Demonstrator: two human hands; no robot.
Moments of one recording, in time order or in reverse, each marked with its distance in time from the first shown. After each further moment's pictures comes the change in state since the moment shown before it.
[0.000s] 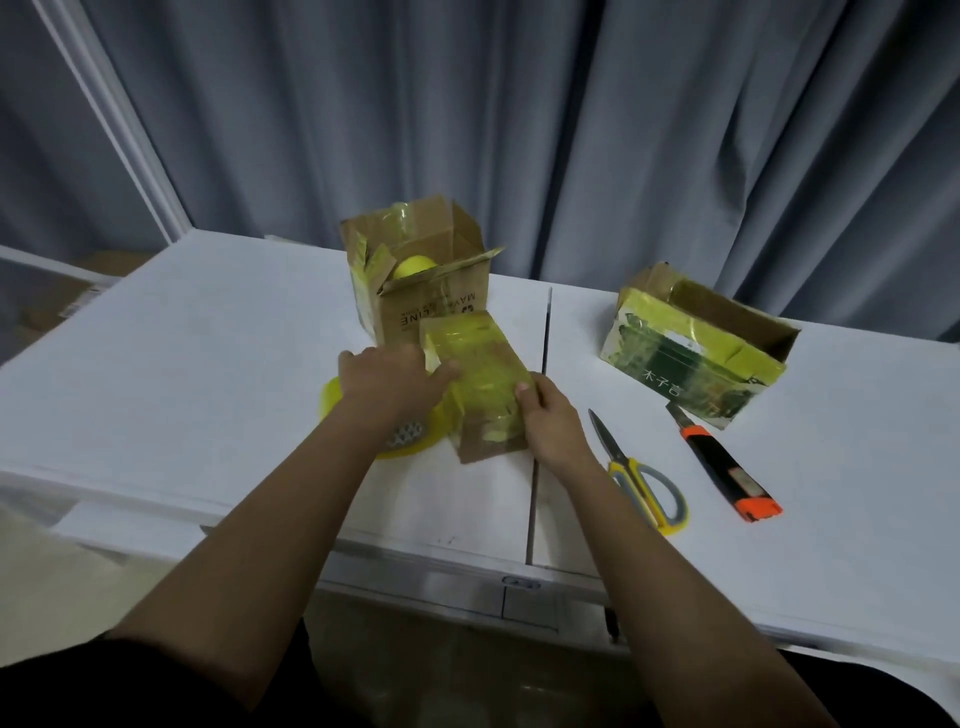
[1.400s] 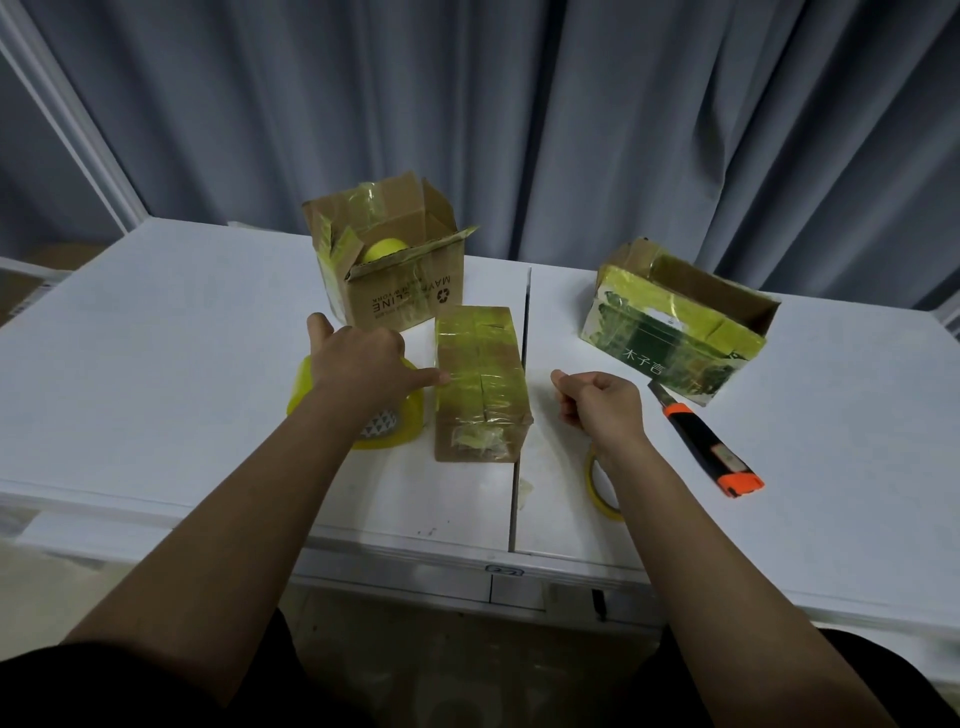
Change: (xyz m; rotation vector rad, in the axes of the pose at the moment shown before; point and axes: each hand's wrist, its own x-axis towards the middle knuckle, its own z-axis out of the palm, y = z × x) left_hand 0.013 -0.003 0.008 0.142 0.133 0.131; right_hand -0.002 0.017 -0.055 0.335 0.288 0.256
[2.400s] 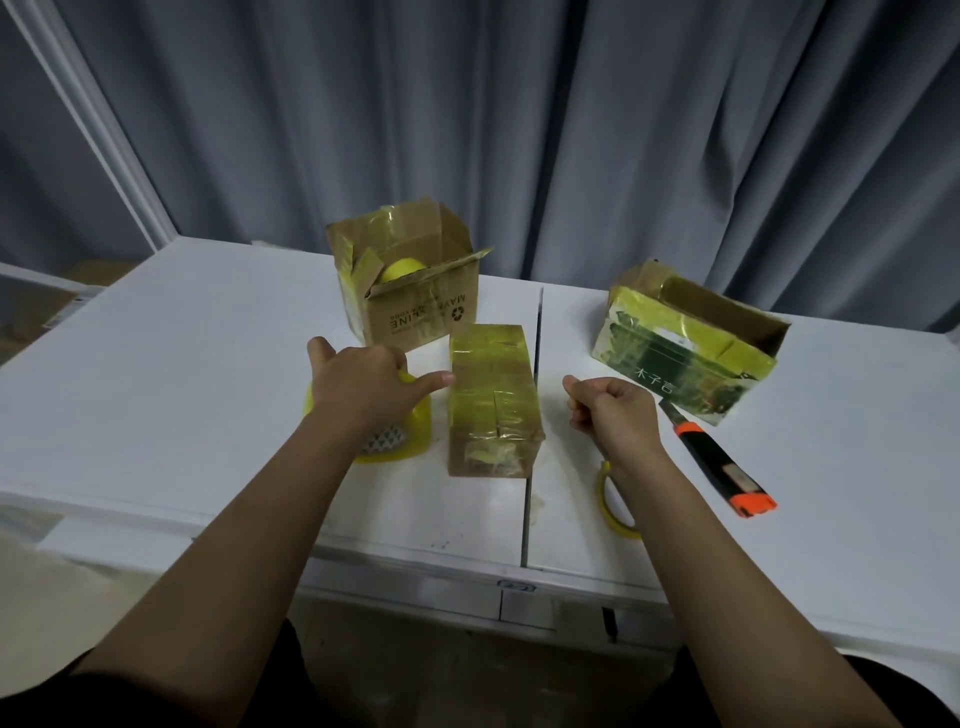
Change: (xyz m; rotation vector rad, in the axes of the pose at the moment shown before) left_hand -0.009 -0.015 0.004 -0.128 0.092 -0.028; right_hand -0.008 -0.016 0.000 0.102 -0.052 -0.054
